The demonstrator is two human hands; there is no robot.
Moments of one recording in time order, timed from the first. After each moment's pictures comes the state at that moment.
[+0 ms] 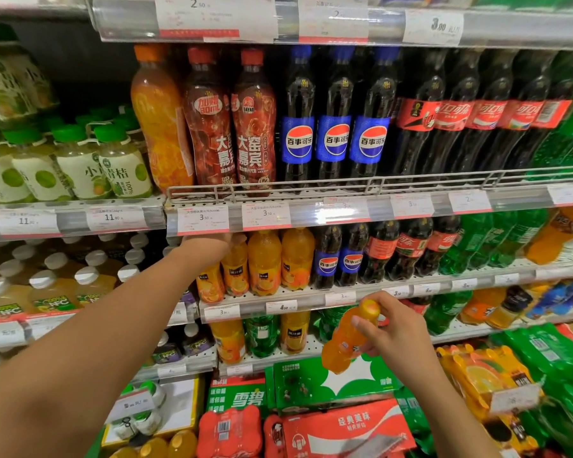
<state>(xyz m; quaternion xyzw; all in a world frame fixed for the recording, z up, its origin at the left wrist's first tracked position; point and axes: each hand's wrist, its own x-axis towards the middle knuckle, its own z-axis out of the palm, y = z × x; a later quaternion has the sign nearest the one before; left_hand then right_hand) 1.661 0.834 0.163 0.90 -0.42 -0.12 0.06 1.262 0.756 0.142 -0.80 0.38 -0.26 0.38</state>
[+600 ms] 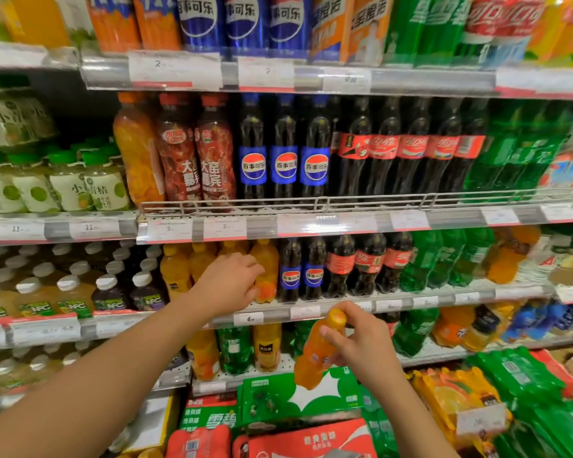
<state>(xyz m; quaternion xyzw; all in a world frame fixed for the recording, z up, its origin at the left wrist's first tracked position) 1.477 0.836 0.202 0.78 -0.62 0.10 -0.05 1.203 0.742 0.155 -0.81 0.32 -0.27 0.41</state>
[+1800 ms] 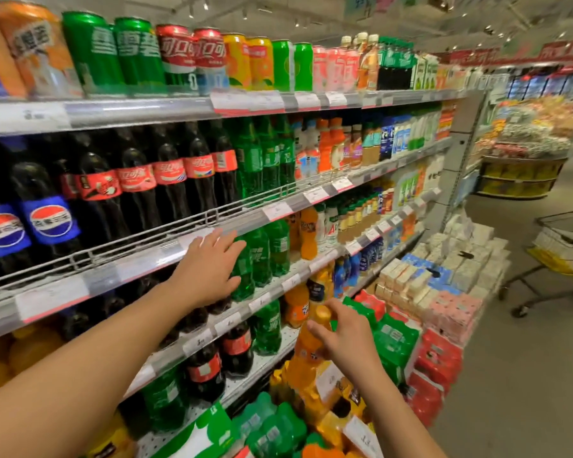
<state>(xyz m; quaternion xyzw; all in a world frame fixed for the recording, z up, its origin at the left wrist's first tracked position) 1.252 0.601 0.257 0.60 -0.78 0.17 0.00 0.971 0.660 0.165 -0.69 0.58 -0.37 0.24</state>
